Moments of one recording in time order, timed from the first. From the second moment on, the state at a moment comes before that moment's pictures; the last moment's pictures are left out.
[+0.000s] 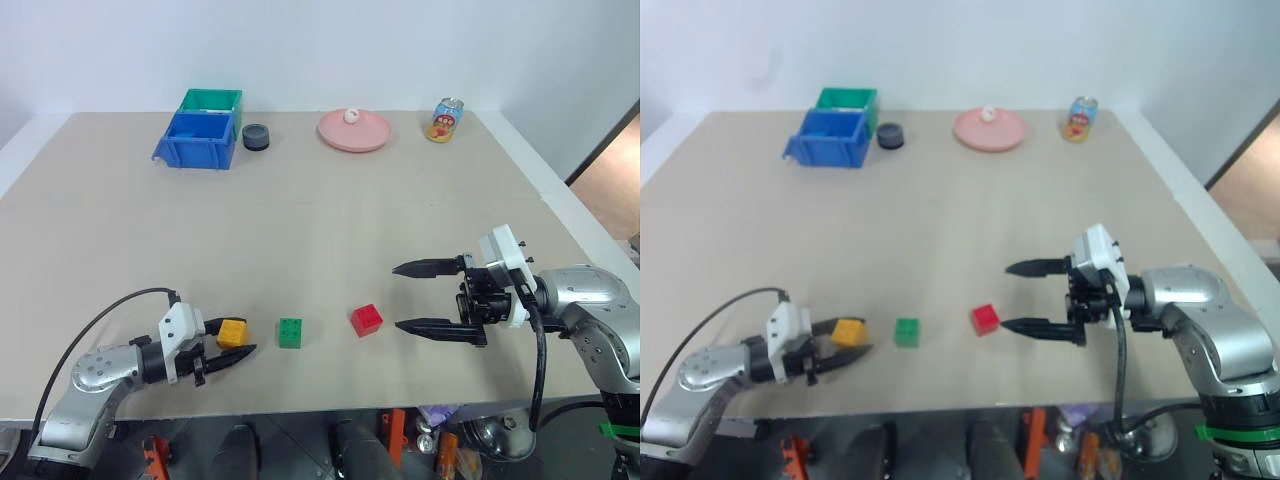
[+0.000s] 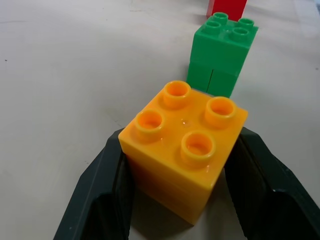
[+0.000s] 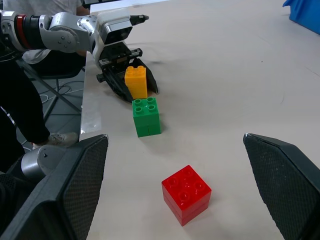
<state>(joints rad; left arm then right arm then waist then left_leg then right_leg) 0.05 0.61 0.02 -0.12 -0.38 0.02 -1.04 -0.28 -0.87 -0.12 -0.29 0.66 0.50 1.28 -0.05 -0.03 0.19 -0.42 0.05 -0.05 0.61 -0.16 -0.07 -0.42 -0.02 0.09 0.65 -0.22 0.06</state>
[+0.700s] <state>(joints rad) 0.04 0.61 0.02 -0.10 -0.39 0.03 -1.00 -0.30 -0.86 -0.11 -0.26 0.66 0.49 1.28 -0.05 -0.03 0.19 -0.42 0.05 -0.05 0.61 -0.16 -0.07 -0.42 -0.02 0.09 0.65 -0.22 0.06</state>
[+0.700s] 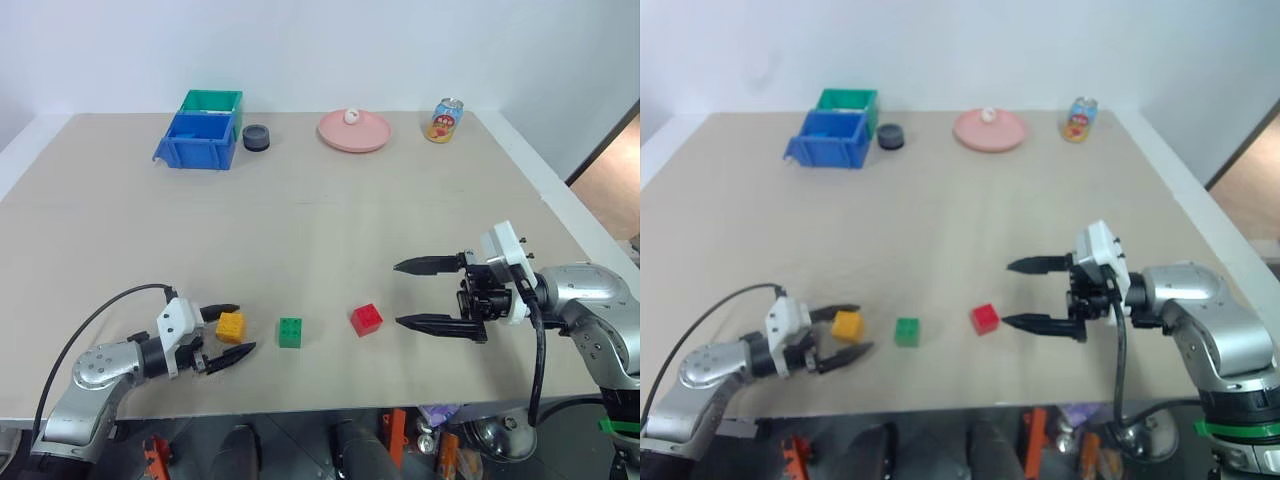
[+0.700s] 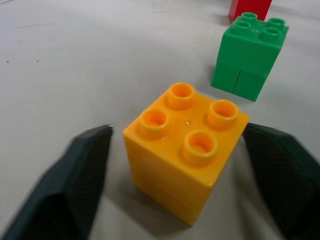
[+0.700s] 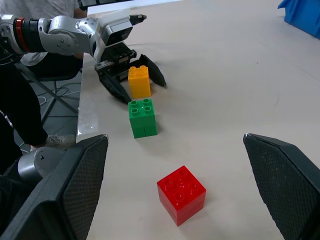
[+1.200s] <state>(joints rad) 0.06 0.61 0.11 -0.26 -0.66 0.28 -0.96 -0.32 -0.86 -0.10 -0.24 0.66 0.49 1.29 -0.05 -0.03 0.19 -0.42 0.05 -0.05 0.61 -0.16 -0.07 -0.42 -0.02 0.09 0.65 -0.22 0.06</state>
